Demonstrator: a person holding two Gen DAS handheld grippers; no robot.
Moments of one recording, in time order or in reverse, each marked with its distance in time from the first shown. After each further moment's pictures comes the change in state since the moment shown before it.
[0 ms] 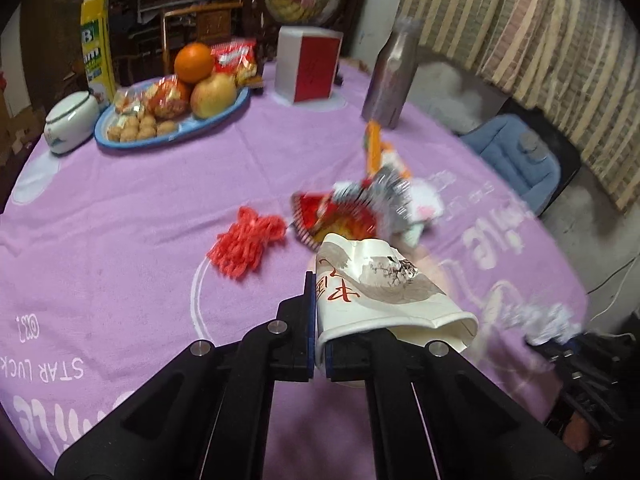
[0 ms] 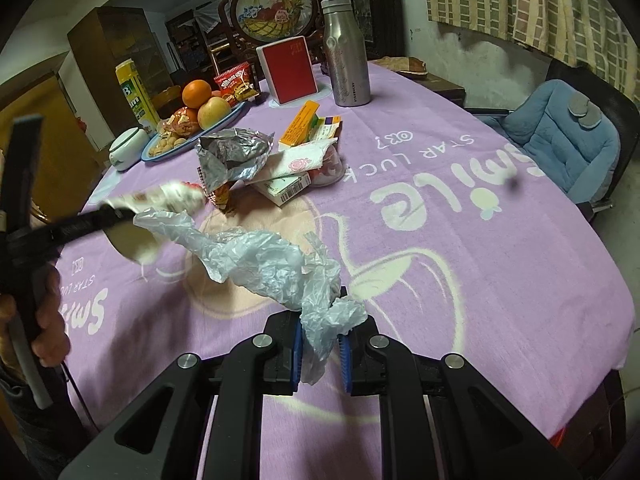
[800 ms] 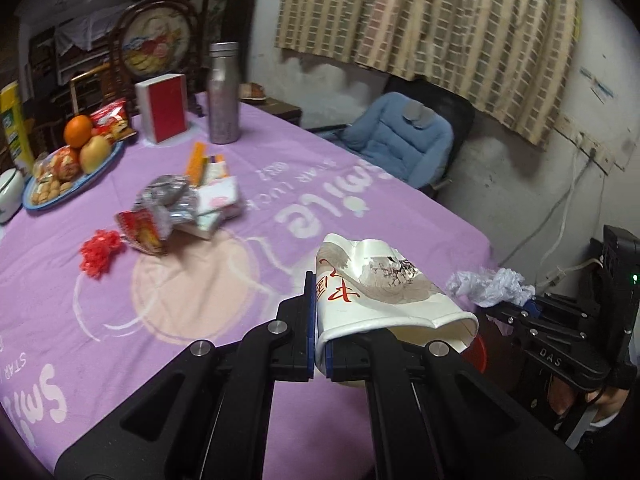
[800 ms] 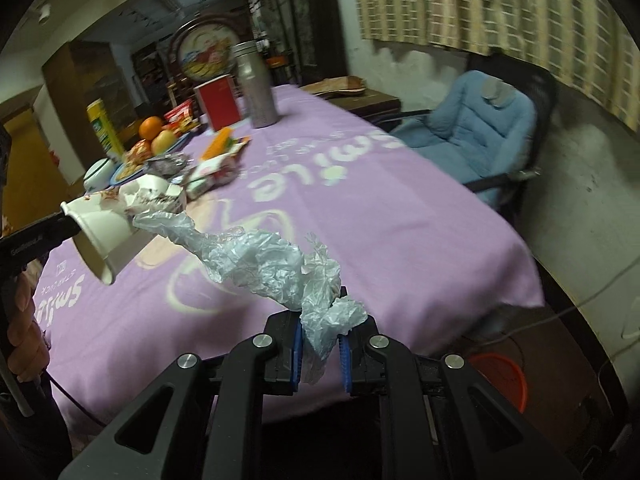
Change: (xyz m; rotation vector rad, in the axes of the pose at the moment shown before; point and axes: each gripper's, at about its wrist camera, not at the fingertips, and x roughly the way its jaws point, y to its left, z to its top) left arm -0.038 -0.176 -0.059 0.274 -0.032 -0.202; right arm -0.101 -0.117 -0.079 0.110 -0.104 -0.120
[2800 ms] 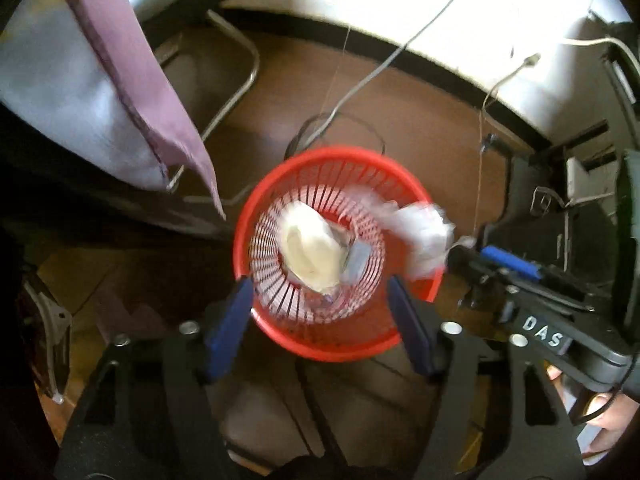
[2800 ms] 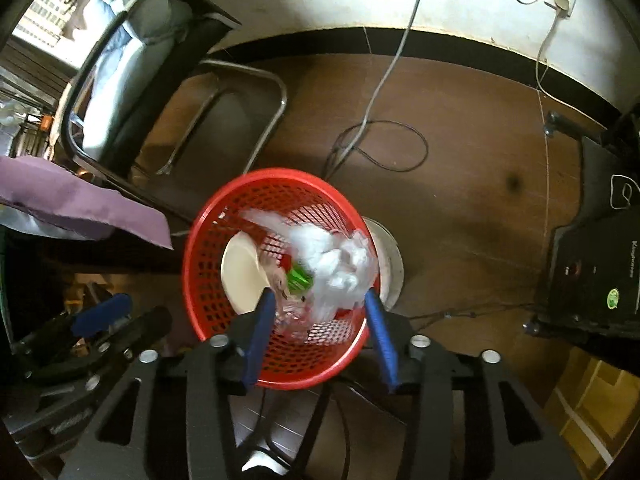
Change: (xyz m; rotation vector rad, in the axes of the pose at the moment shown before) left arm 0.376 -0.332 -0.161 0.373 0.684 -0.195; right arm 0.137 -0.372 -0.245 0.827 0.353 -0.249
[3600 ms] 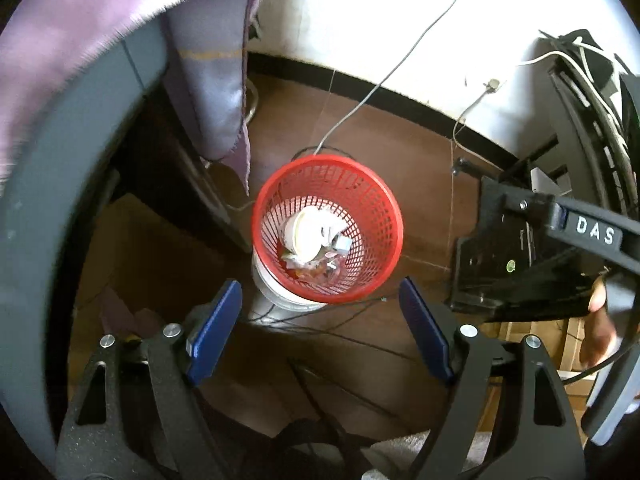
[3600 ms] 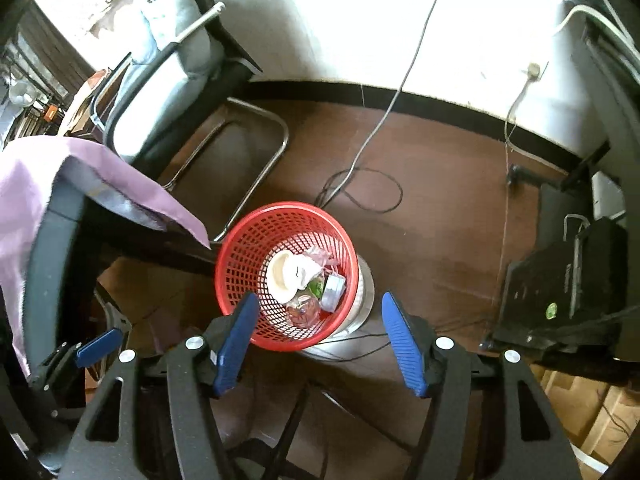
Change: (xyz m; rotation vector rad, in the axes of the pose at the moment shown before) left arm -0.101 0.005 -0.080 0.013 -0.164 -0.045; right arm -0.128 0.034 -0.035 -0.094 -0.153 -0.110
